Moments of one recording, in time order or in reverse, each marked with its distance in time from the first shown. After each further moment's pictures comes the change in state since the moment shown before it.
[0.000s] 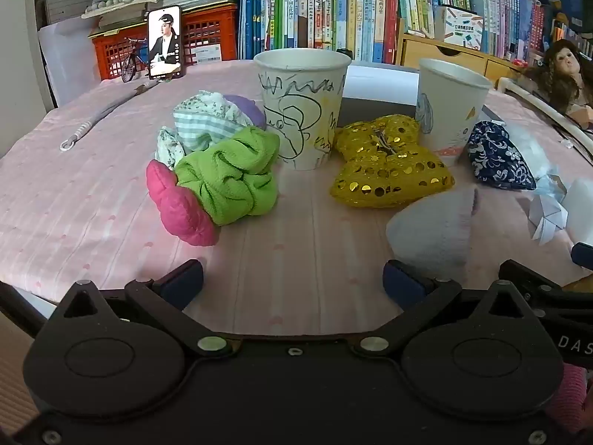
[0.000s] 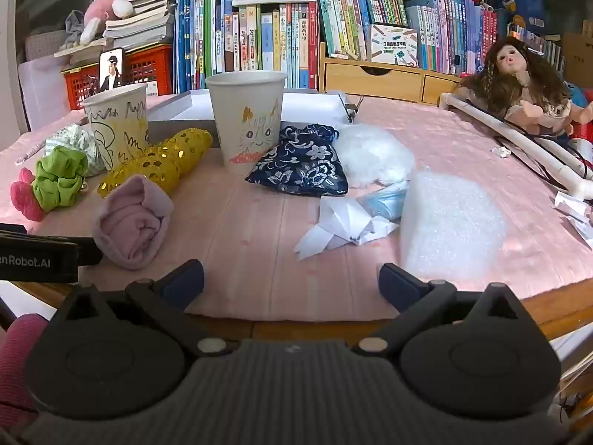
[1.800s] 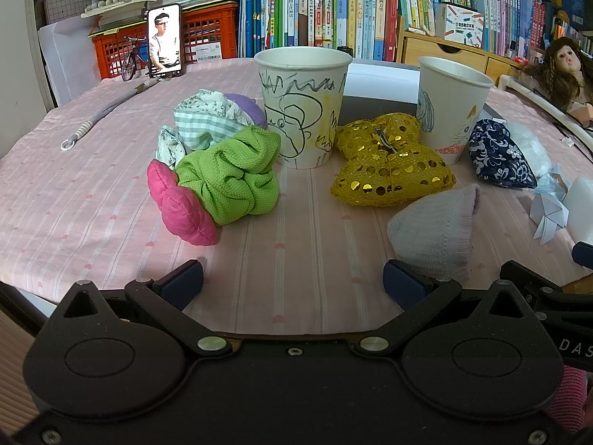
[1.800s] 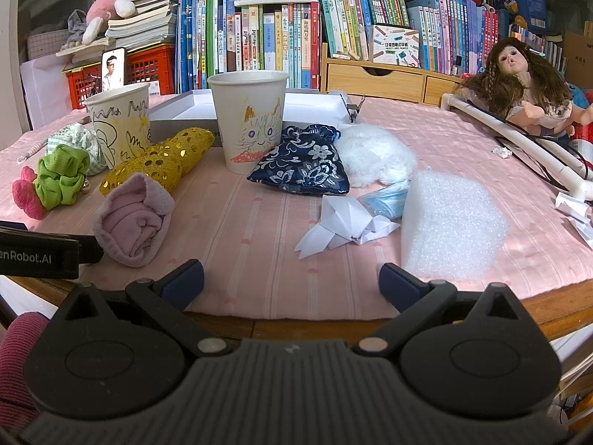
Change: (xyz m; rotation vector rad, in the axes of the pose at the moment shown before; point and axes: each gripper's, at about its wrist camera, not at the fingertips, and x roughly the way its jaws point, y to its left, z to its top) left arm 0.000 0.000 0.000 0.001 0.011 0.002; right arm 0.000 0.000 -0.001 -0.001 -0.003 -0.001
